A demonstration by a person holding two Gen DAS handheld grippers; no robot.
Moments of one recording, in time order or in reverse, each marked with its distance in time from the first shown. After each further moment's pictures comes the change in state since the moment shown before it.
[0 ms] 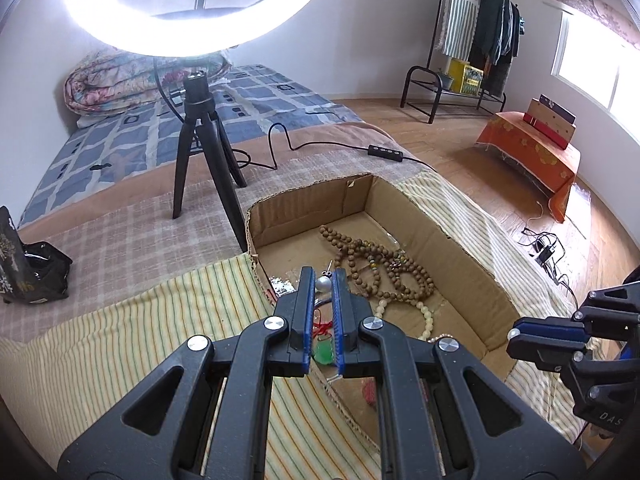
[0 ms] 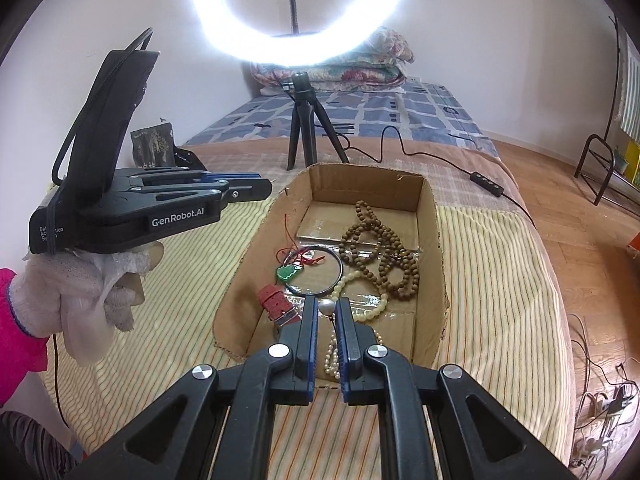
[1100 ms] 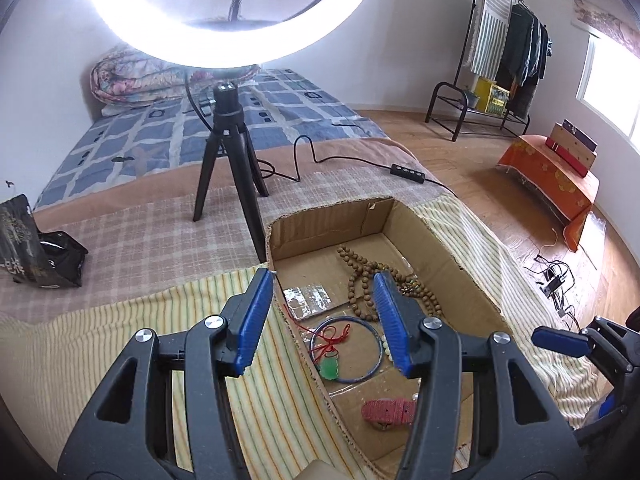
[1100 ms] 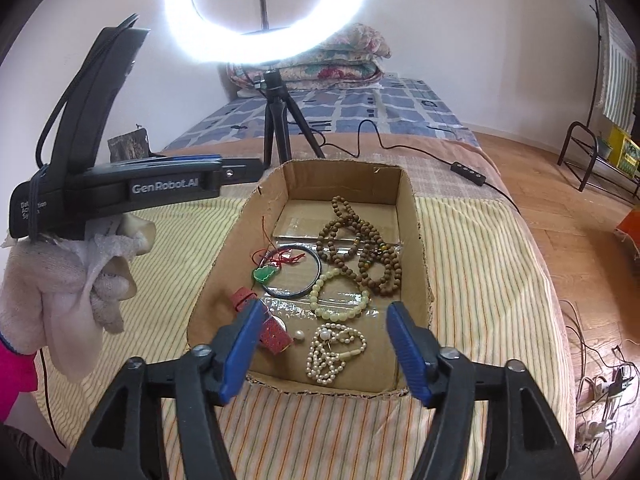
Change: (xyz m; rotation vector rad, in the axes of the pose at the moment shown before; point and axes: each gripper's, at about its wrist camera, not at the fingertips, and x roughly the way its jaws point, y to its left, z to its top) left arm -0.013 0.006 0.013 -0.086 -0.033 0.070; right arm -0.002 -0.006 -0.002 0.065 -0.016 -0.063
